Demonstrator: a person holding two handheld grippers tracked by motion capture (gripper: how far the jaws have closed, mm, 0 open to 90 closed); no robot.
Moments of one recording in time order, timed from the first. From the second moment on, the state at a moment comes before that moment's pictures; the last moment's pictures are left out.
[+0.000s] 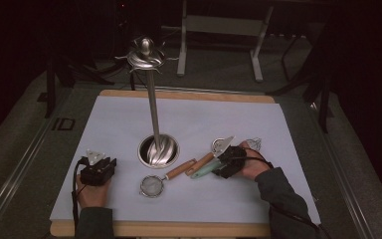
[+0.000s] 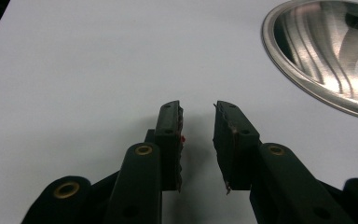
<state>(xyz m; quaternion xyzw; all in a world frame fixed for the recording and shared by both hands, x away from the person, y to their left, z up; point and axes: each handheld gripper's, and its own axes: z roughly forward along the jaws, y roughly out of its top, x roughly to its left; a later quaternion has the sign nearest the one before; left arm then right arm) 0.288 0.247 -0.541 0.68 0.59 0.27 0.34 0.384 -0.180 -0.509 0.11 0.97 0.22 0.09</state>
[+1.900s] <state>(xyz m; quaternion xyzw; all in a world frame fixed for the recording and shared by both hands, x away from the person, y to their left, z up) 0.289 0.247 -0.542 0.68 0.59 0.27 0.34 0.373 -0.174 -0.479 0.07 0.99 0.14 -0.03</state>
